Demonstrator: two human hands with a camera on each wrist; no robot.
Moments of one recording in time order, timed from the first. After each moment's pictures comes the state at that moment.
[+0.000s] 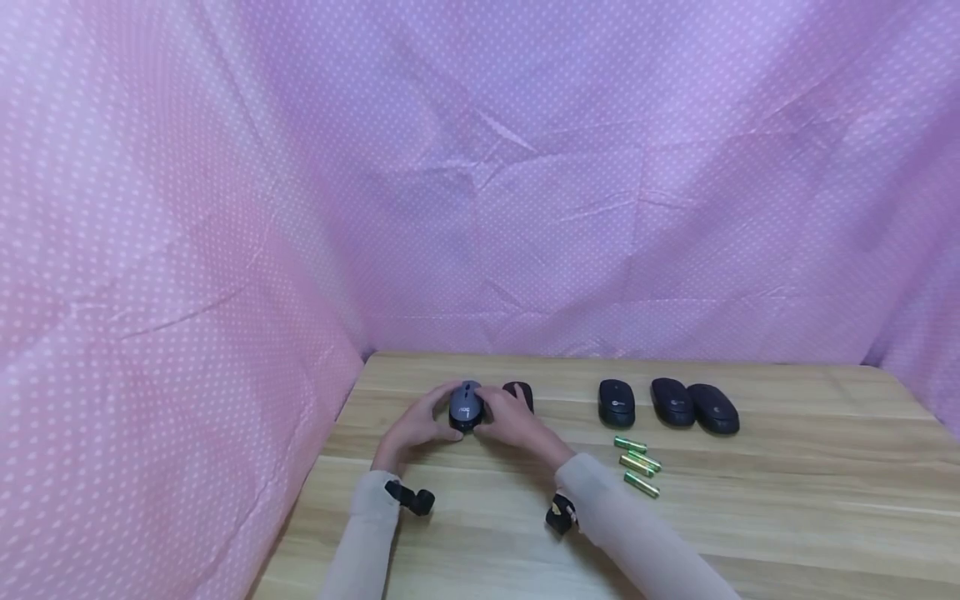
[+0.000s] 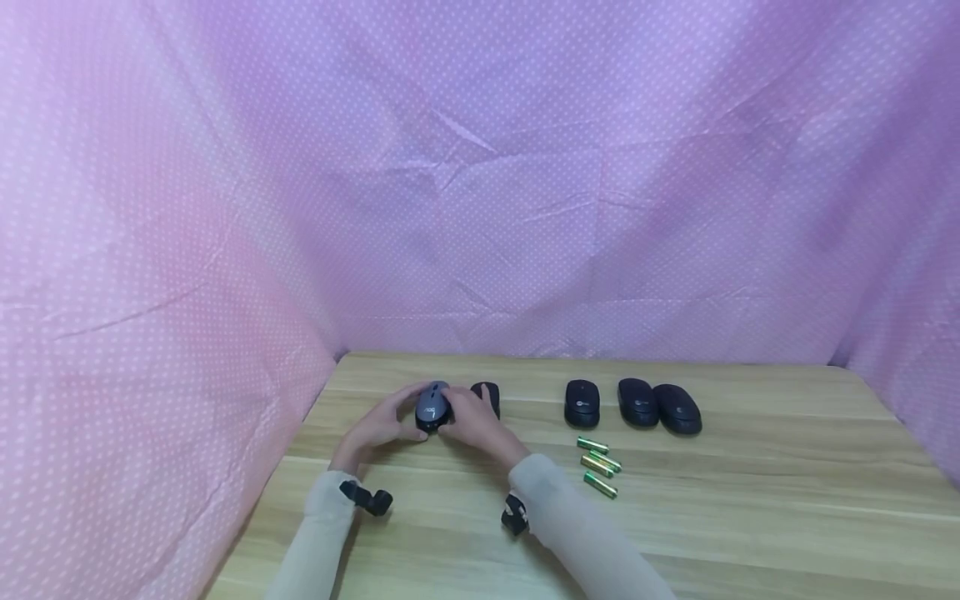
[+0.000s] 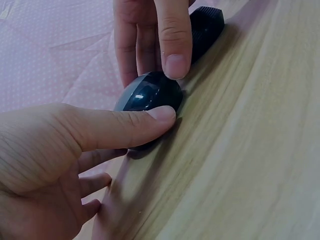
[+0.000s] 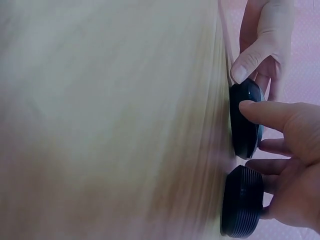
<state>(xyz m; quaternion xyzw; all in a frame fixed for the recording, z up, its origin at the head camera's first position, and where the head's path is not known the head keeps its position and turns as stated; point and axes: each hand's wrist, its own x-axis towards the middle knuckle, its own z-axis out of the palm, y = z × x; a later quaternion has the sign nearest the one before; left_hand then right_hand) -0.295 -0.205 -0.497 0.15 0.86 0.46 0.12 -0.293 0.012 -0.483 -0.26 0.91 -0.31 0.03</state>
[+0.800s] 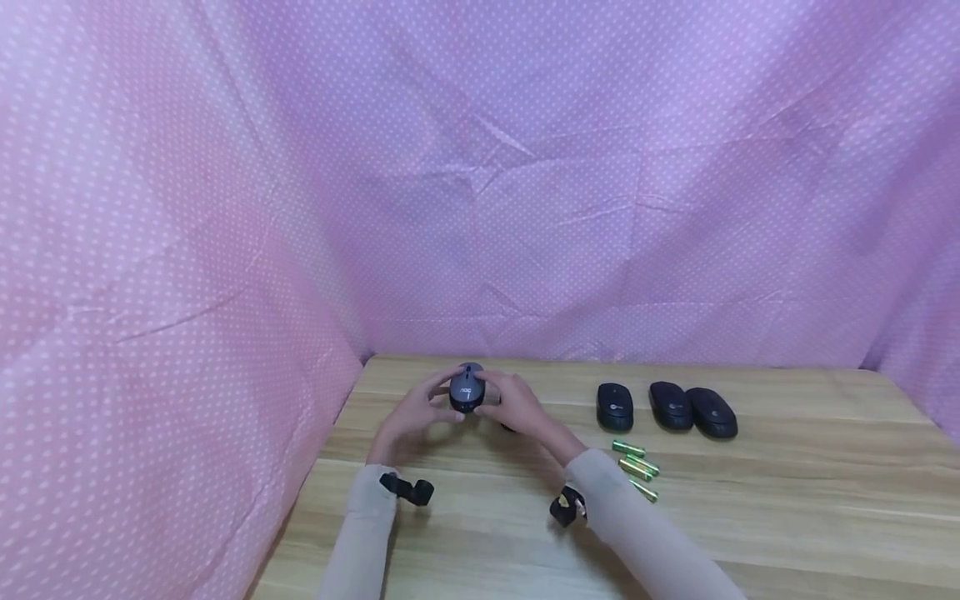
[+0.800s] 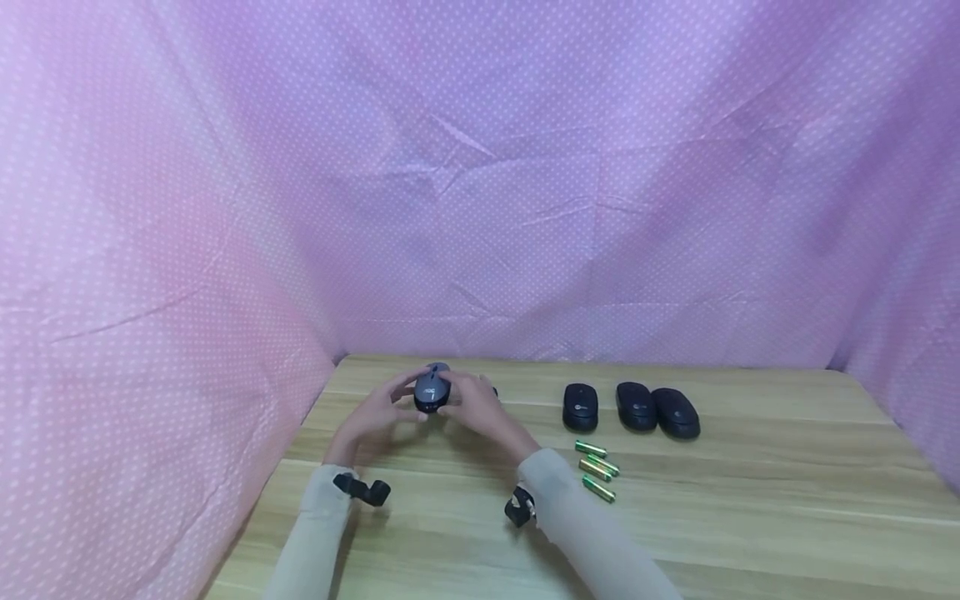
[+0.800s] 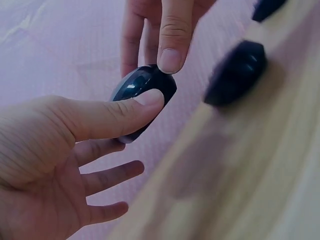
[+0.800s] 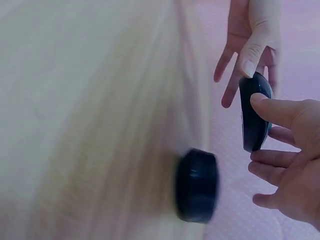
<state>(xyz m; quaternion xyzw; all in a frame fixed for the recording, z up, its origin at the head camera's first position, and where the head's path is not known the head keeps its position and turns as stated) -0.297 -0.201 -0.467 0.18 0.84 0.50 0.08 -0.299 0.026 -0.456 -0.28 0.88 -0.39 -0.02</state>
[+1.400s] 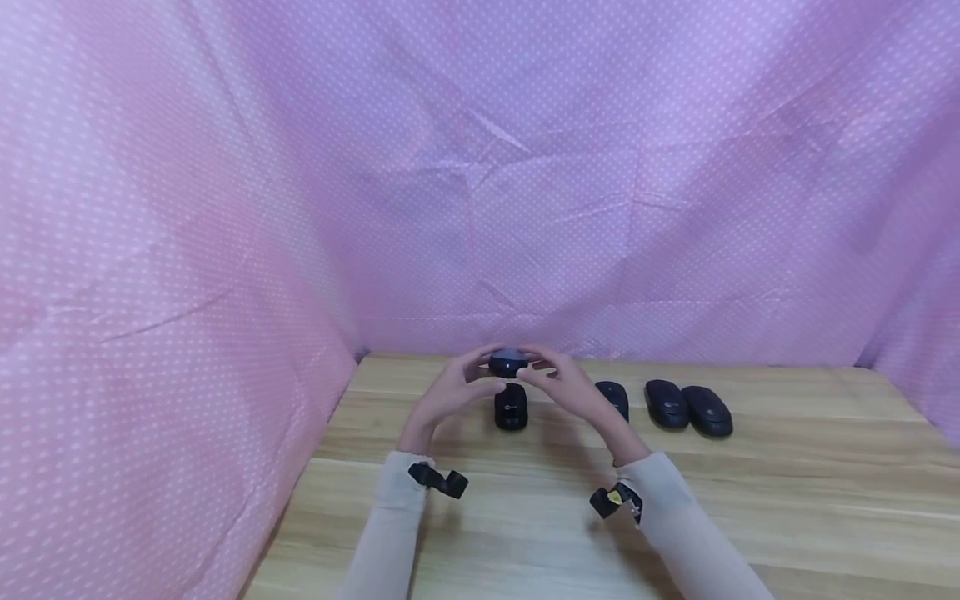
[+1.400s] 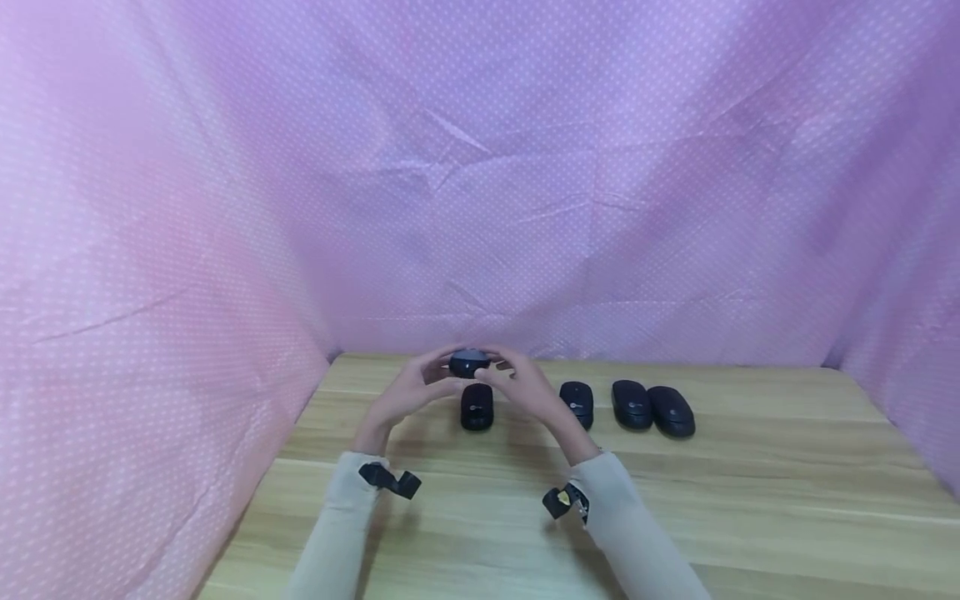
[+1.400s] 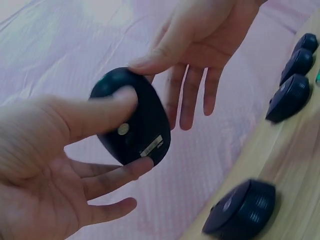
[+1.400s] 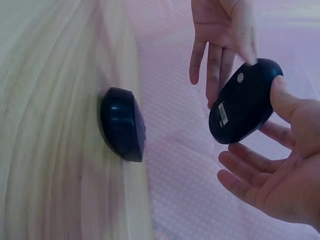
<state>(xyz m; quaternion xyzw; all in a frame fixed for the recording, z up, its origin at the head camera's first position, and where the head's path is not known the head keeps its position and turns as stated) -0.301 -0.125 -0.424 0.26 0.77 0.58 0.06 -0.293 0.110 -0.417 -0.23 0.83 -0.51 0.01</state>
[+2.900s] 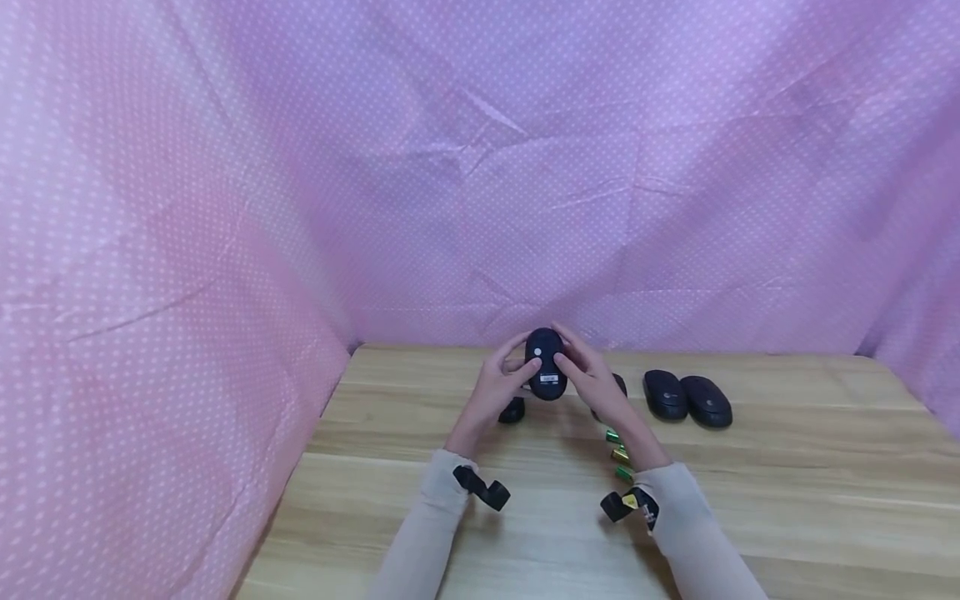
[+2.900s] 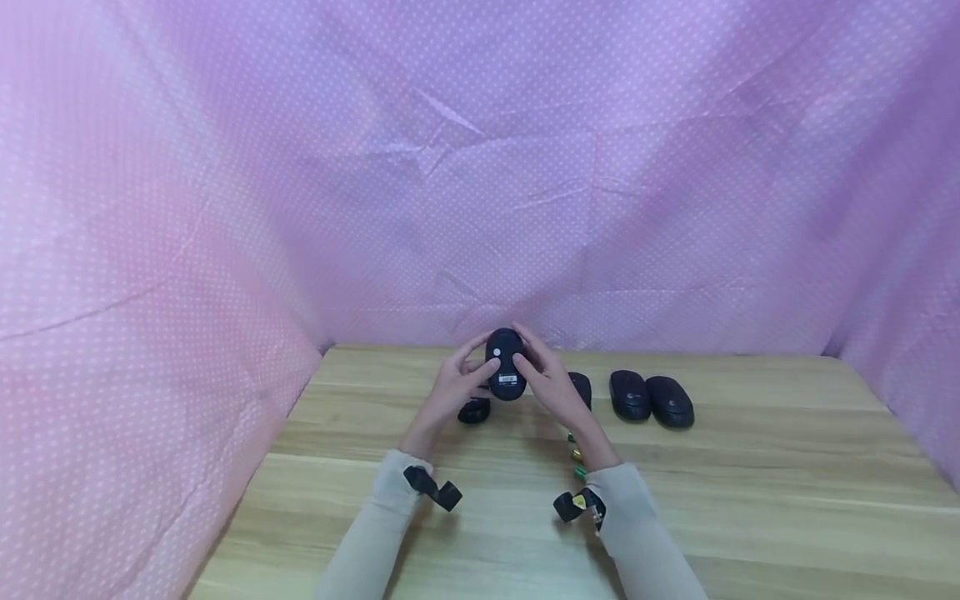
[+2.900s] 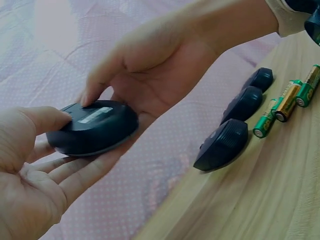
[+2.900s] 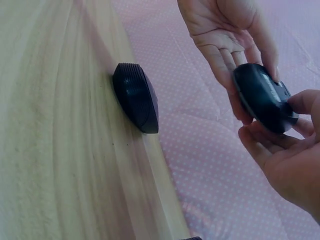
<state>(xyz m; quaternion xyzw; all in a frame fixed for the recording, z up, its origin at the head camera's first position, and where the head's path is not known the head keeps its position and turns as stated) -0.305 -0.050 -0.449 0.15 0.68 0.71 0.07 -0.300 0.145 -0.445 -0.23 0.73 -0.65 -0.01</state>
